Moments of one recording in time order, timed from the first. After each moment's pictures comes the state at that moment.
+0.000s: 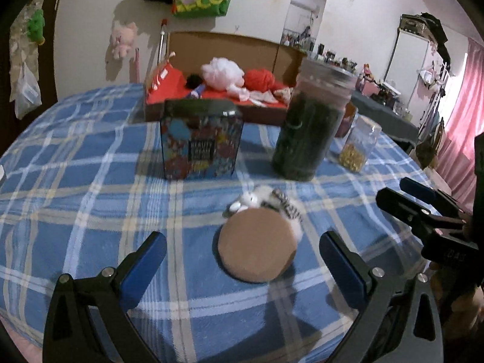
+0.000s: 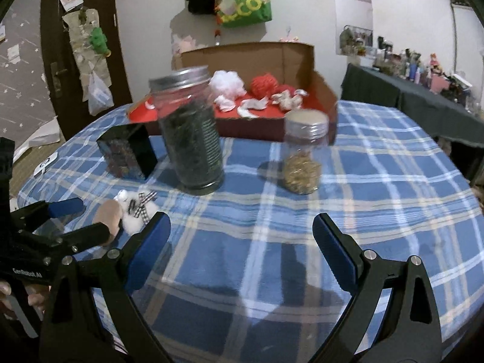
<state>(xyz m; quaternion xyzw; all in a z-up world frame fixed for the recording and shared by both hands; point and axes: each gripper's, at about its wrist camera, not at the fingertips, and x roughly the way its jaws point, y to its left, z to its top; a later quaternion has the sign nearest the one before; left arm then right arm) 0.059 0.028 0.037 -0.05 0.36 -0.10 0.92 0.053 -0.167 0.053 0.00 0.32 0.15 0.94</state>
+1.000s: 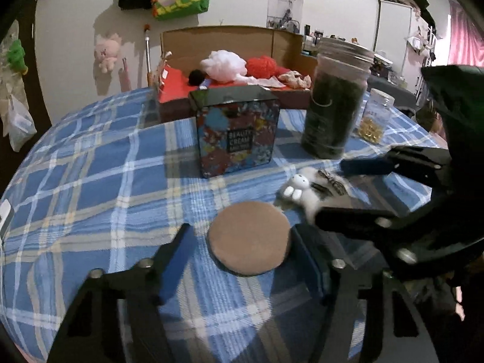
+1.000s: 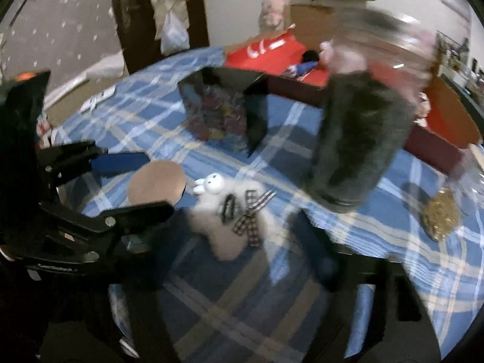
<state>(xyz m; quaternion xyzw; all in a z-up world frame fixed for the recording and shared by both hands) 0.069 0.060 0.028 0.03 0.37 -0.12 0.92 0.087 -0.059 0.030 -0.10 0.39 0.32 0.86</state>
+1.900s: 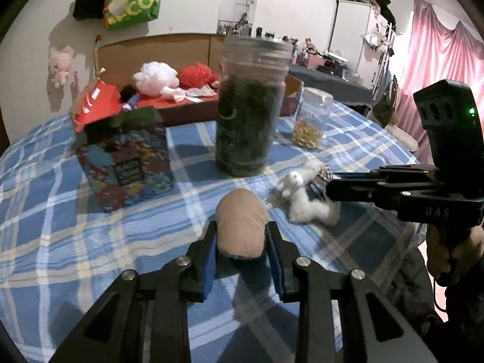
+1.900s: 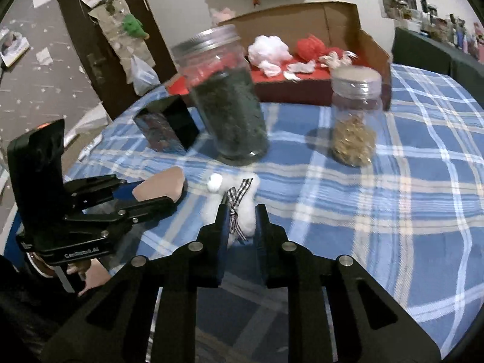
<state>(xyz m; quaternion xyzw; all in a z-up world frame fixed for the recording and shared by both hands) 0.076 0.001 0.033 0.03 0.36 -0.23 0.90 0.068 -0.172 0.041 0.03 0.39 0.27 0.88</state>
